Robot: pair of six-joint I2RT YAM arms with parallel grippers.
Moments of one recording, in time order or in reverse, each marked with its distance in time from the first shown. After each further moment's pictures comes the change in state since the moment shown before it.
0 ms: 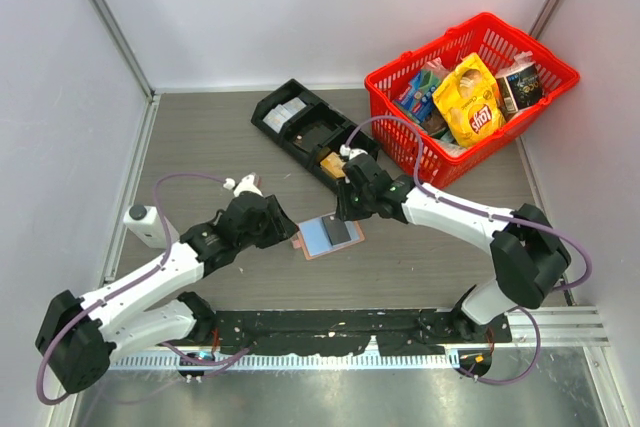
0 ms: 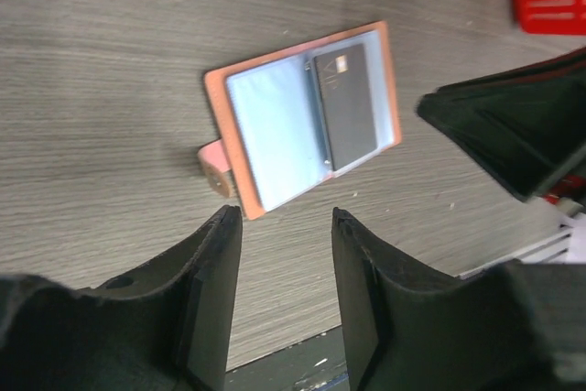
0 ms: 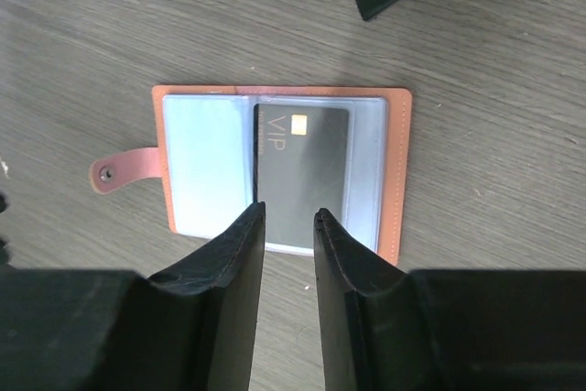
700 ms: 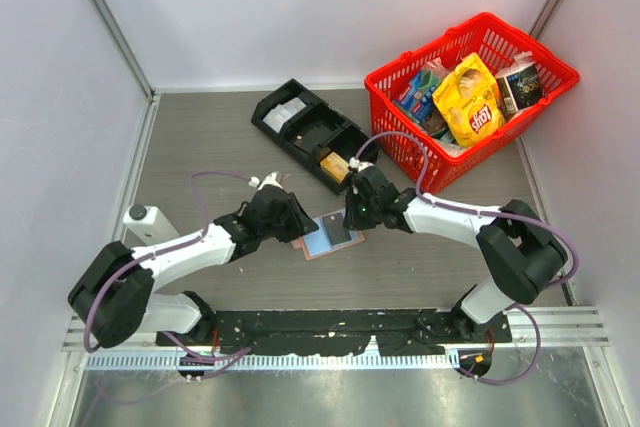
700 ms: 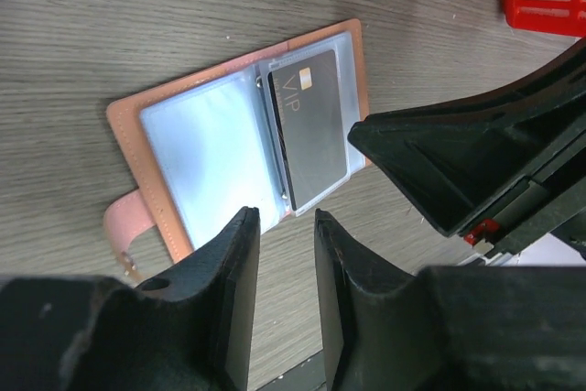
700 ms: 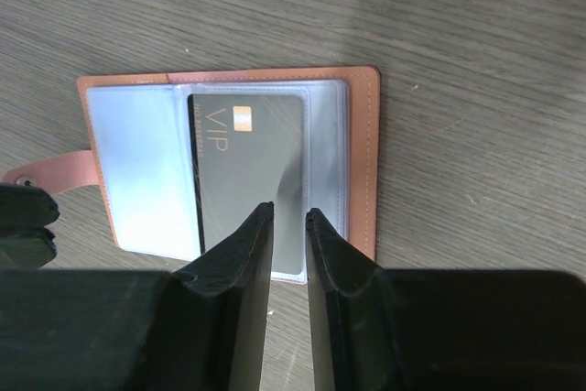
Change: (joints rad) left arm 0.000 0.272 0.003 0.291 0.112 -0.074; right arm -0.062 0.038 -0.171 0.196 -0.048 0.014
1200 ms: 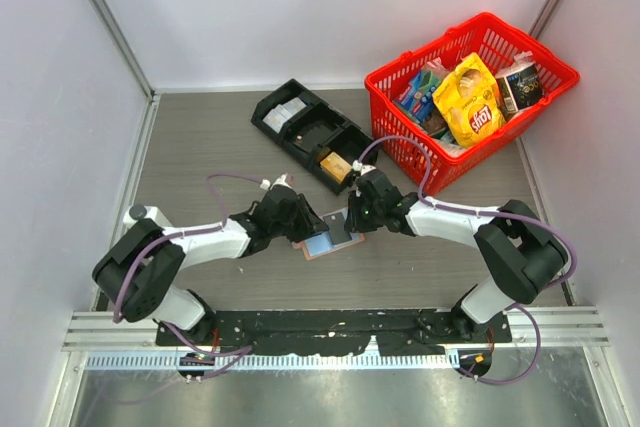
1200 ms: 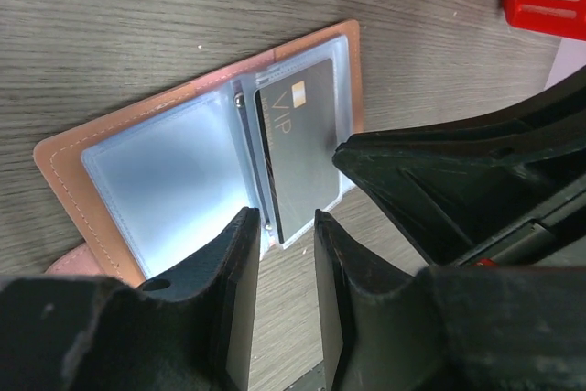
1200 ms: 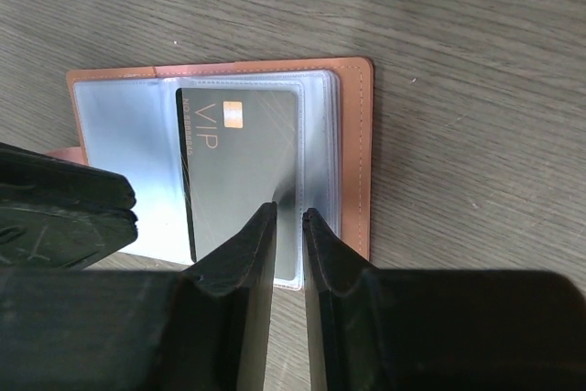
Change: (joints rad) left arm -0.001 0.196 0.000 0.213 0.080 -0.062; right arm -0.013 0.000 -0.071 0.087 -0.035 0.000
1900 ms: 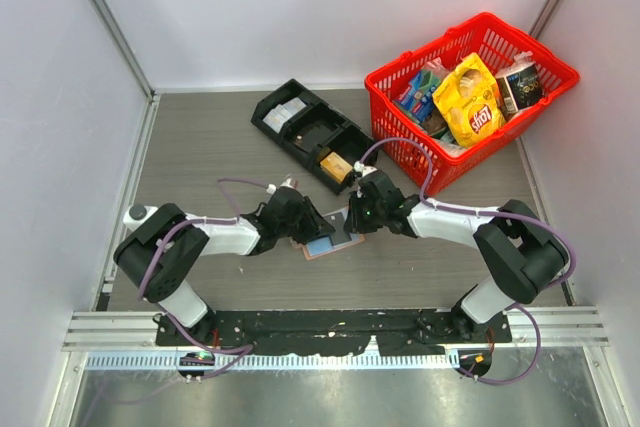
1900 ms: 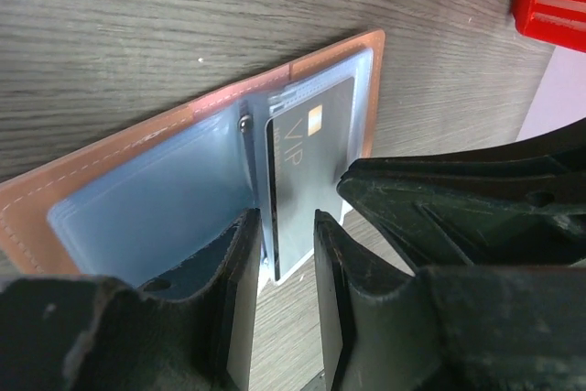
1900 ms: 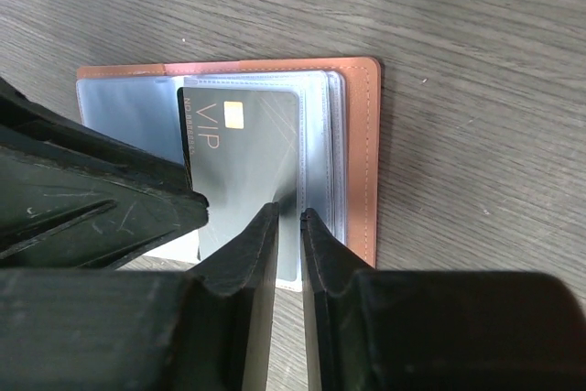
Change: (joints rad) left arm 0.000 0.143 0.002 0.127 0.043 -0.061; right arm -0.013 0.000 -0.028 0.048 -0.043 0.005
